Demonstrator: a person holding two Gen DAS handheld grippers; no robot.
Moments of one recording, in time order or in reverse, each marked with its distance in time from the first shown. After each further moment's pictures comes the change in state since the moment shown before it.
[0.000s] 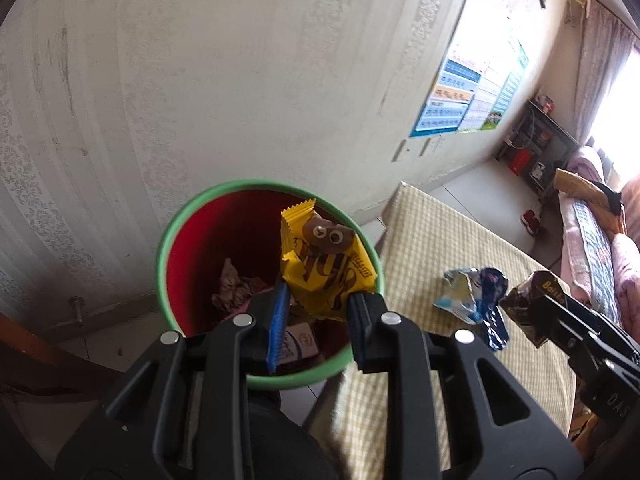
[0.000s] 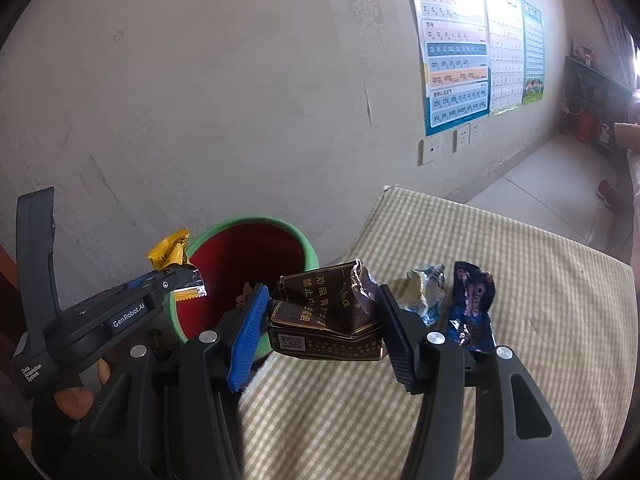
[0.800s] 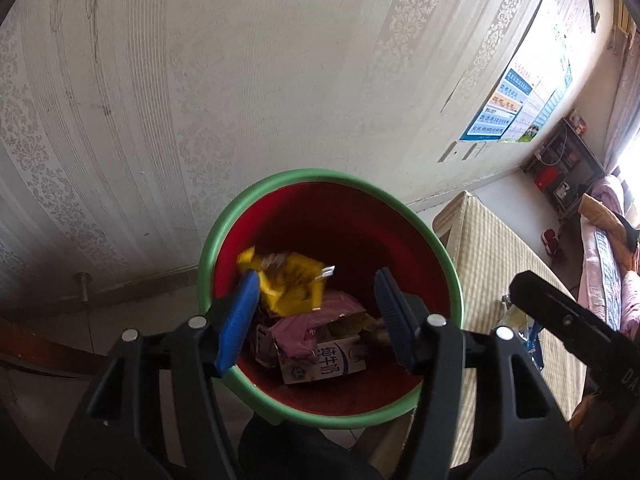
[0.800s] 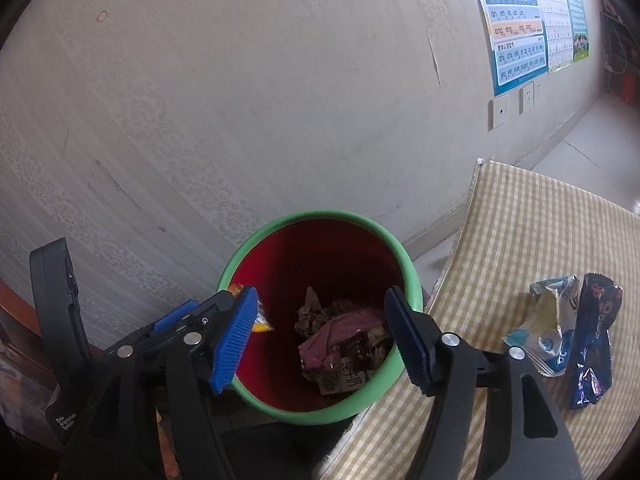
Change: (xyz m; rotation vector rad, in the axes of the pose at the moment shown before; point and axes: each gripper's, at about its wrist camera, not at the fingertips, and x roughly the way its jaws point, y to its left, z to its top) left arm 0.043 0.067 0.010 -0.109 0.075 0.050; right arm 0.103 0.036 0.031 0.081 0.119 0.183
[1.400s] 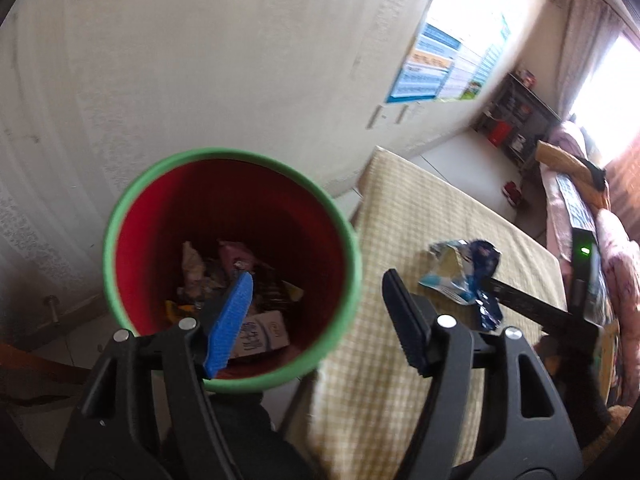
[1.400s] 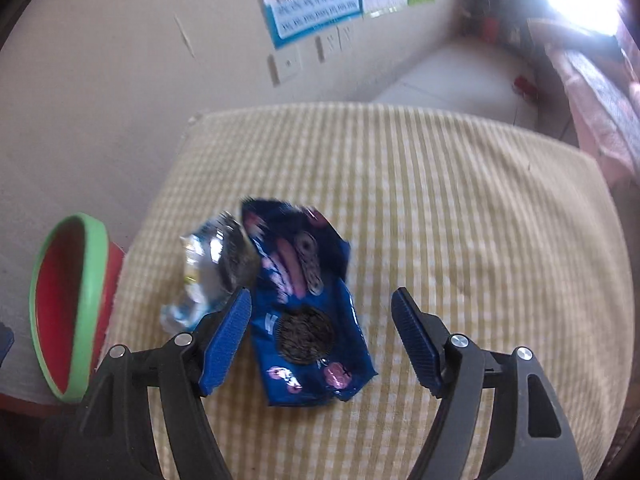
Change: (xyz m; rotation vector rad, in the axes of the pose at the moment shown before) left arm -0.007 -0.090 -0.029 0.179 0.042 -0.149; right arm -0.022 -0.203 -0.055 0.273 0.081 -0.480
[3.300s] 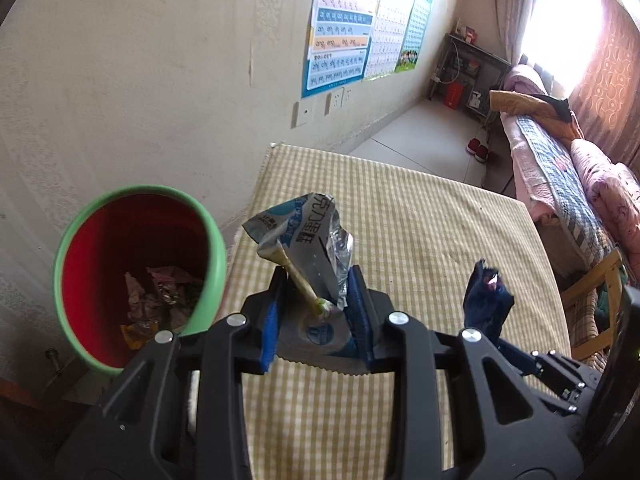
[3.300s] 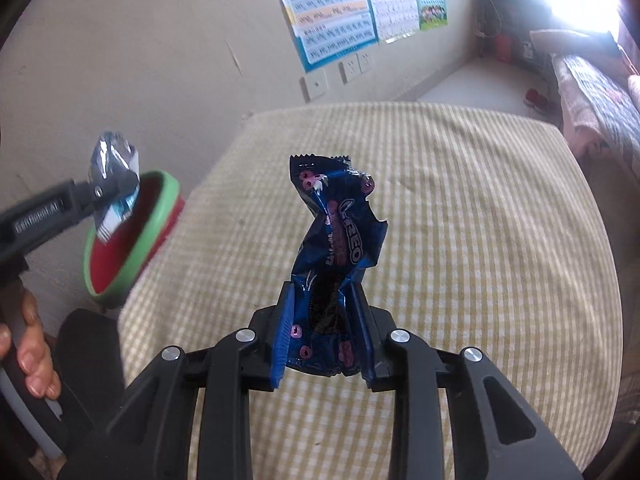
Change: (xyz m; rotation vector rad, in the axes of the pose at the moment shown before) left arm -0.009 -0.122 -0.027 0.237 -0.039 -0.029; right arm -0.125 -0.029 -0.110 -0.052 -0.139 0.146
